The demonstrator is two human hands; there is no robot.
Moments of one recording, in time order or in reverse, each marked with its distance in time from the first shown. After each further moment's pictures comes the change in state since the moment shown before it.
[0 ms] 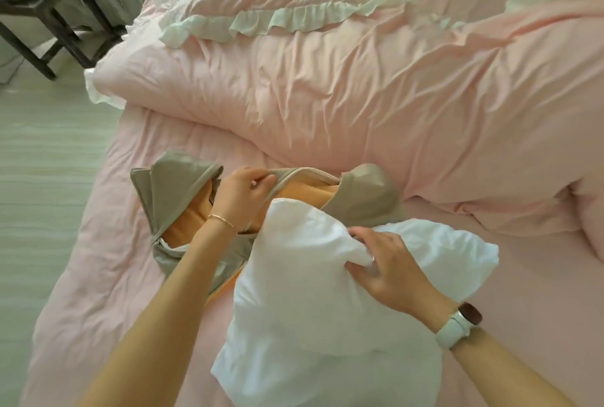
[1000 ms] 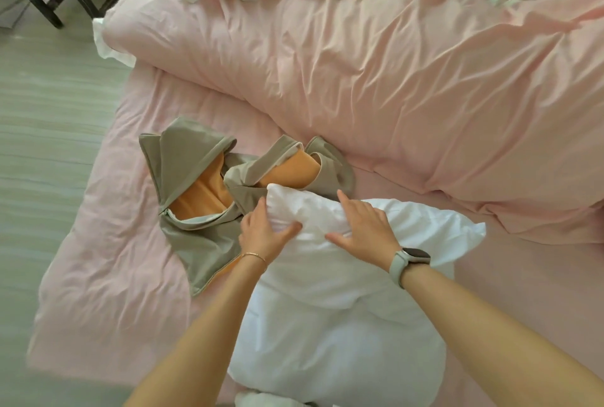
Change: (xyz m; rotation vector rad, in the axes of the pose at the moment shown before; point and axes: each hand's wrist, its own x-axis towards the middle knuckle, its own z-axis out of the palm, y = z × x) left_hand -0.047 -0.095 0.090 -0.092 -0.114 -0.525; right_hand 0.066 0.022 0.064 -0.322 -0.434 0.214
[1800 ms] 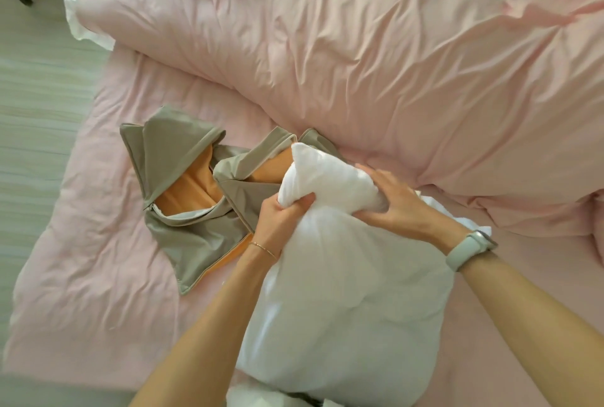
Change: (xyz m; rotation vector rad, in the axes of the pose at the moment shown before) left_hand -0.025 0.066 -0.011 -0.797 -0.172 0.004; right_hand -0.008 0.026 -0.071 0.363 -0.050 0.013
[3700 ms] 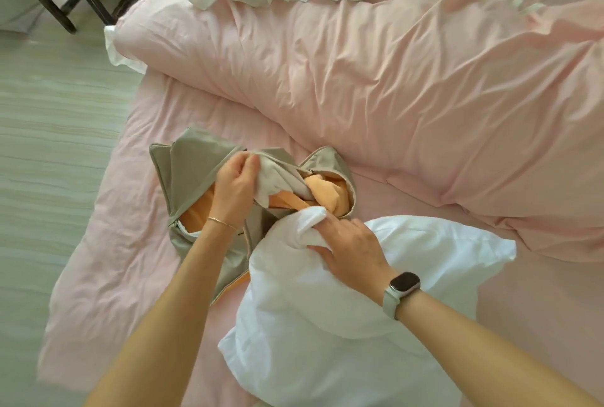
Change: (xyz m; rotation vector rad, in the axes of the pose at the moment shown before) left_hand 0.044 0.063 -0.066 0.293 0.221 0.382; right_hand 0.025 -0.040 0.095 -0.348 0.452 -0.560
